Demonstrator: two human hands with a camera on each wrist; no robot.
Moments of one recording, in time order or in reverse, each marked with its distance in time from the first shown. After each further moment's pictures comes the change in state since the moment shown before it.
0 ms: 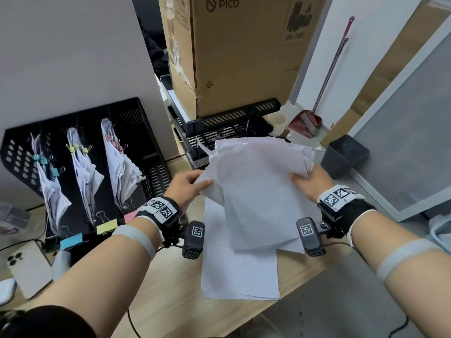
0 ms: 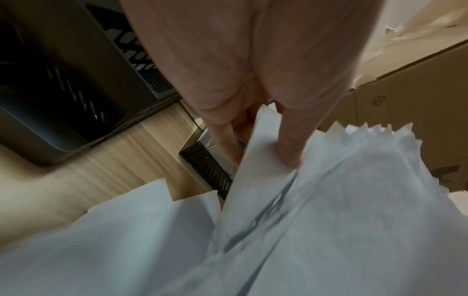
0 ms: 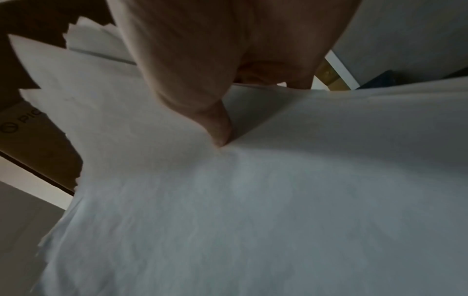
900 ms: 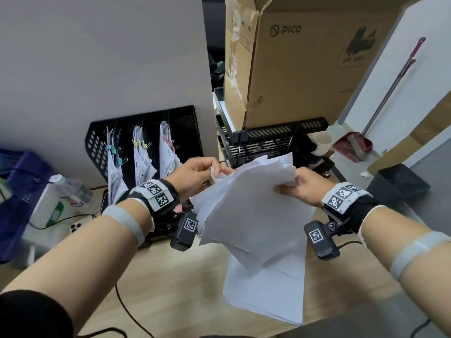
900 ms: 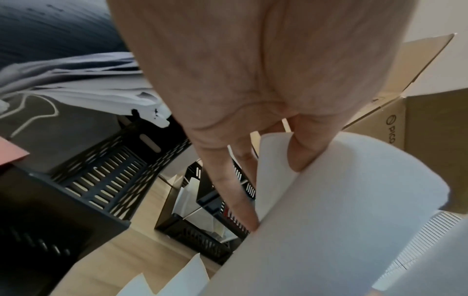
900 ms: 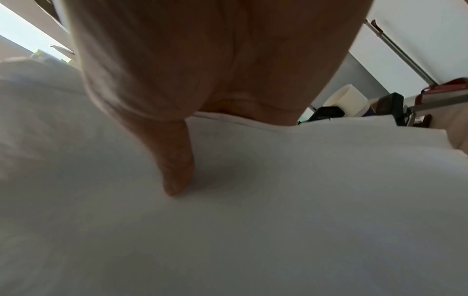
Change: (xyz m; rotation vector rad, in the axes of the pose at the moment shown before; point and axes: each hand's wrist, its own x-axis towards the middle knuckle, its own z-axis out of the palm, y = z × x) left_hand -0.050 0.077 -0.067 -0.002 -0.196 0.074; right_hand 0.018 -0.077 0.029 0.025 -0.515 -0.583
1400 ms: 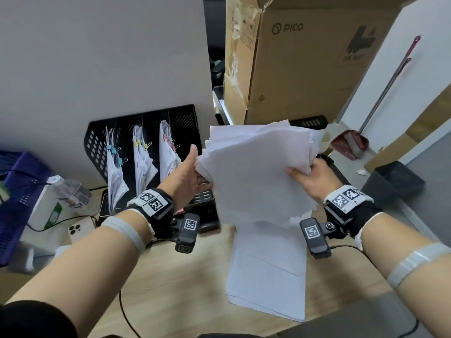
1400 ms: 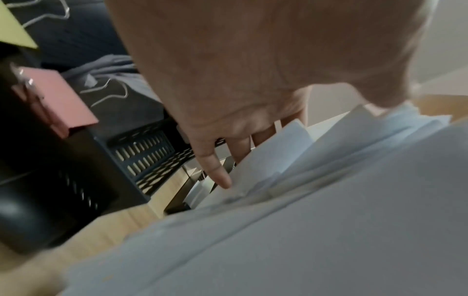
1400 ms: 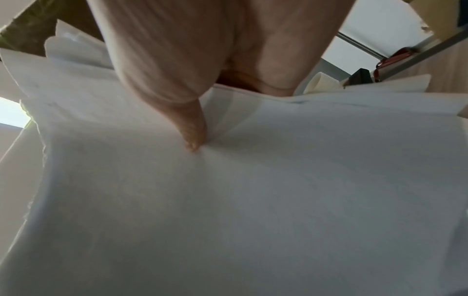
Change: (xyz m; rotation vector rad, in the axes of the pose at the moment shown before) left_hand -0.006 -0.015 -0.009 -0.301 0.169 -0.103; right_hand -0.004 -0.009 0.008 0.234 0.463 0.178
